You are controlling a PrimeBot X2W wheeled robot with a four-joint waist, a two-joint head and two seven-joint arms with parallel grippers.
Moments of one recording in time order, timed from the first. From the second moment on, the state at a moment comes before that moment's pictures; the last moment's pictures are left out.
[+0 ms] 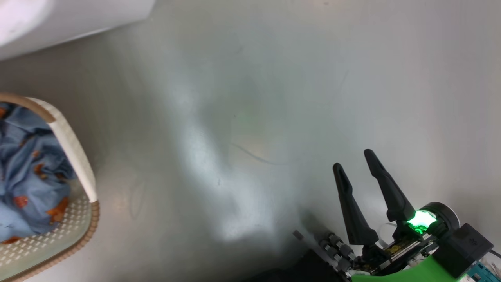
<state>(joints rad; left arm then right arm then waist) -0.31 0.99 -0.58 0.33 -1.14 -0.14 -0.26 0.01 -0.04 0.23 -0.32 0.31 0.13 -0.26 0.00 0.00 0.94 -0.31</state>
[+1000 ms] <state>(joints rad) -0.14 0.71 -0.32 0.15 -0.94 -0.14 -0.26 -0.02 -0.04 0.14 -0.17 0.25 0.13 -0.26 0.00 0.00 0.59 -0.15</state>
